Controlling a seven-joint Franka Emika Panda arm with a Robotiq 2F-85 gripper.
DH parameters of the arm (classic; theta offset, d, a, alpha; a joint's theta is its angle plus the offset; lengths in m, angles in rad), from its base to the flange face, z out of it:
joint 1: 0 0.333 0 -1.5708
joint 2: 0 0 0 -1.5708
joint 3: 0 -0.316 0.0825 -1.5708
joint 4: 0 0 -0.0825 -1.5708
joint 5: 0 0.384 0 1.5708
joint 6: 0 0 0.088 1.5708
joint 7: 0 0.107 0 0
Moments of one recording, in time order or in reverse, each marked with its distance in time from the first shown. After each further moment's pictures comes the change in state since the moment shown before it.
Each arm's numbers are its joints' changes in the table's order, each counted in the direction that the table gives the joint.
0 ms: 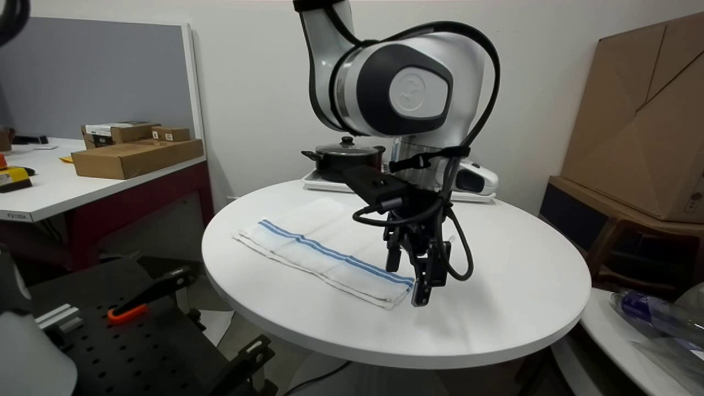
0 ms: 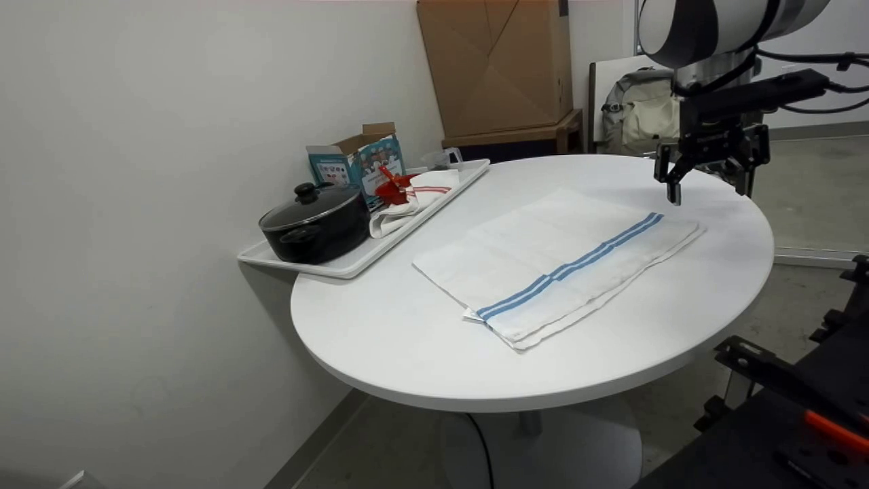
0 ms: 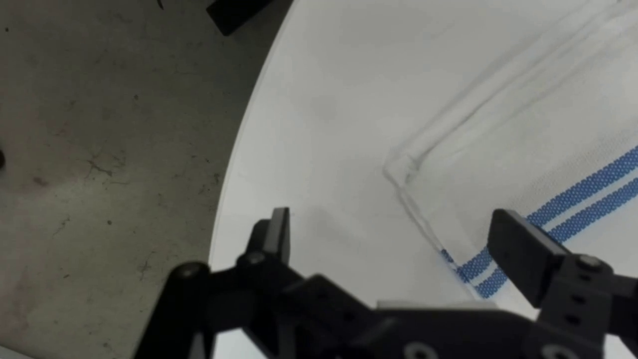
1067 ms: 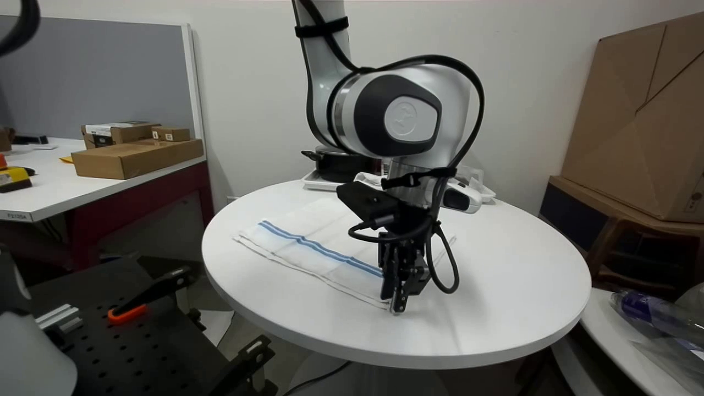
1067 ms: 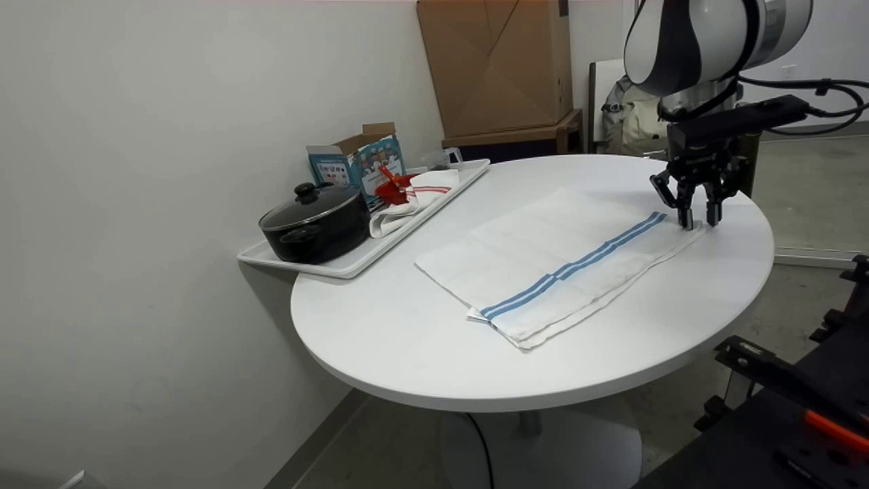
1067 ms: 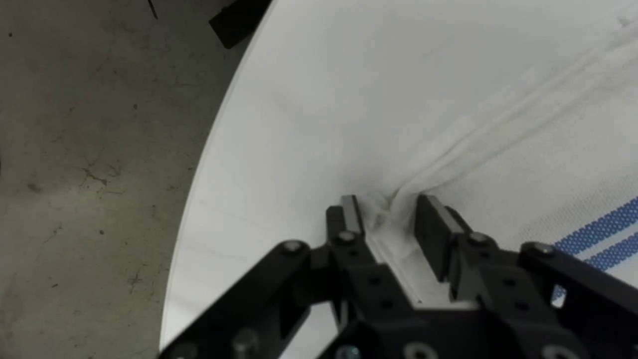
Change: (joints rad) arm 0.040 0.086 0.000 0.035 0.007 0.005 0.002
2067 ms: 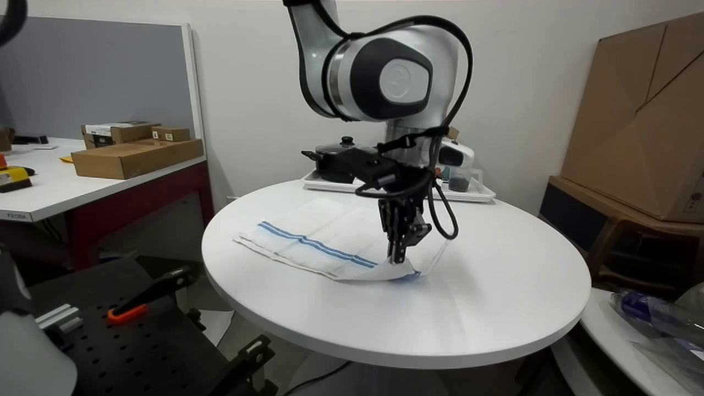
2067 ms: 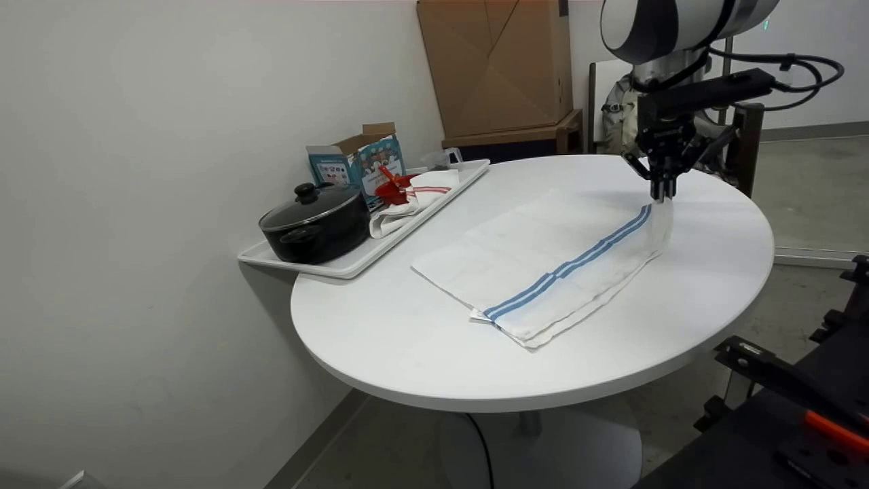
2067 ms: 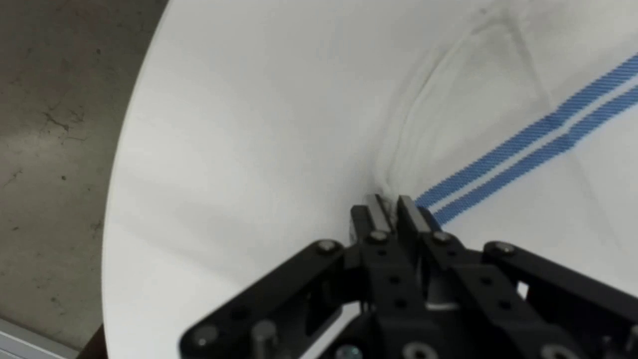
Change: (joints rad) arm 0.020 -0.111 -0.051 0.000 0.003 -0.001 -0.009
